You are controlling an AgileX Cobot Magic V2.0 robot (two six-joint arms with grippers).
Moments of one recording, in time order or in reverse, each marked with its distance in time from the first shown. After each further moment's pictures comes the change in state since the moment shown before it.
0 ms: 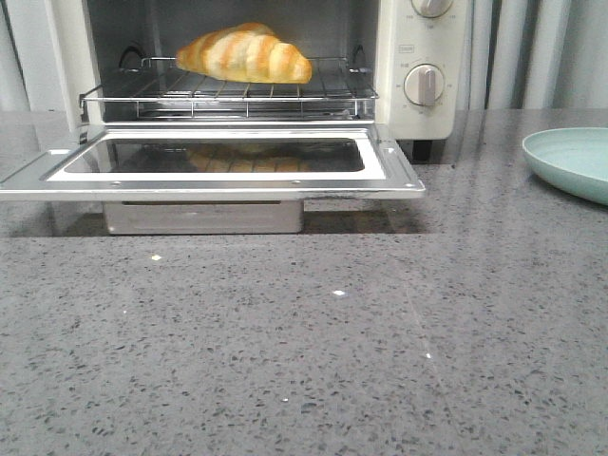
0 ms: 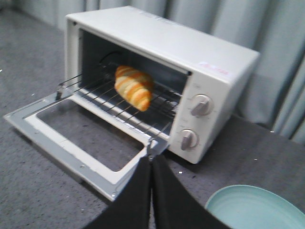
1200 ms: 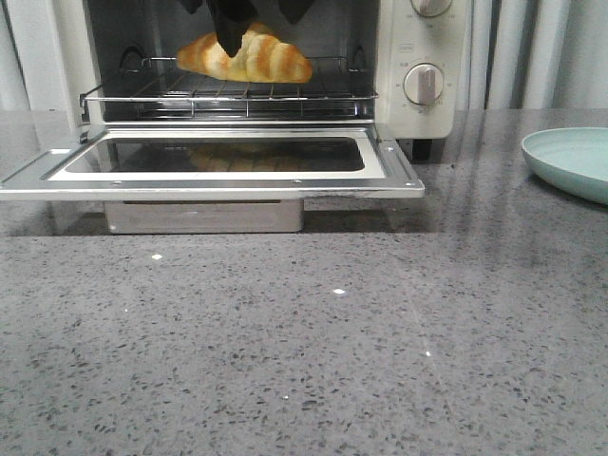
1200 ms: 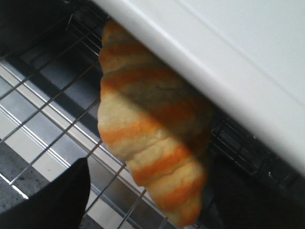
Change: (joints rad) left arm 0.000 0.363 -0.510 -0.416 0.417 0.523; right arm -0.123 1.424 -1.029 0.098 0.102 -0.181
